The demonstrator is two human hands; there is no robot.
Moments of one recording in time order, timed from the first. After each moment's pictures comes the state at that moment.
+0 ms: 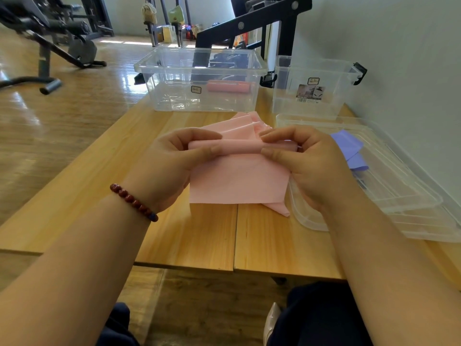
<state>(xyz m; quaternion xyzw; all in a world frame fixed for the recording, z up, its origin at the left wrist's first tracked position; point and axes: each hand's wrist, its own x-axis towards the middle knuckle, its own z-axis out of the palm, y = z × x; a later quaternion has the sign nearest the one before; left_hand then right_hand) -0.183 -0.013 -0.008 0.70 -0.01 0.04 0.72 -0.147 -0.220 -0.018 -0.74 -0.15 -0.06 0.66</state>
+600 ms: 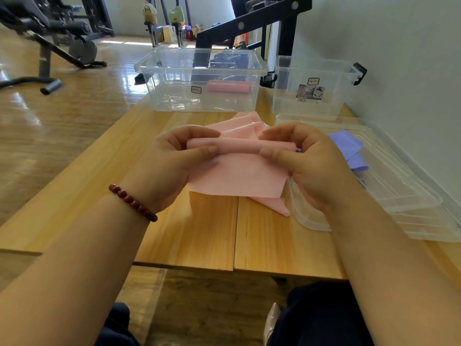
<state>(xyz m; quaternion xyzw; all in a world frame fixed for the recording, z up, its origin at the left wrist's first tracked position) -0.183 -0.012 -0.010 0.70 -0.01 0.06 0.71 -0.146 -0.222 -0.016 -0.72 -0.15 -0.02 0.67</state>
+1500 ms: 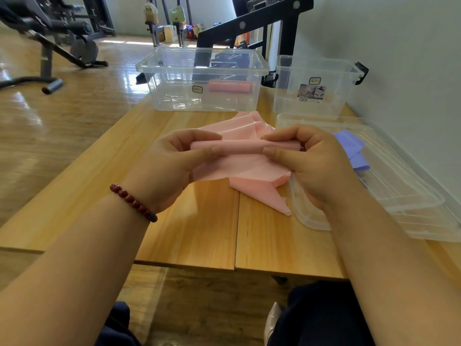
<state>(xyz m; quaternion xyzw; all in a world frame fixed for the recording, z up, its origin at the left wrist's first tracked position) -0.184 -0.008 -0.013 0.71 -0.01 0.04 0.70 -0.146 -0.222 -0.018 -0.73 -0.15 -0.05 0.66</state>
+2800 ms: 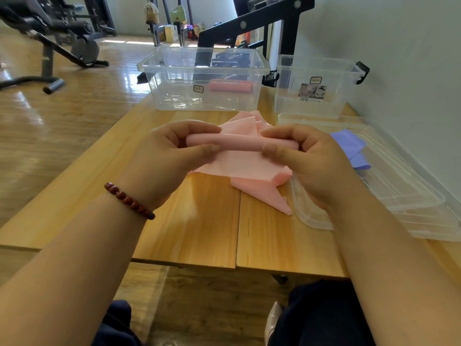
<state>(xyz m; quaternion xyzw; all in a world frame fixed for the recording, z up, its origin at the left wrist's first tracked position) -0.189 -0.002 -0.007 0.76 -0.06 0.11 0.63 -0.148 -0.224 -0.015 -0.75 -0.19 -0.04 0.63</state>
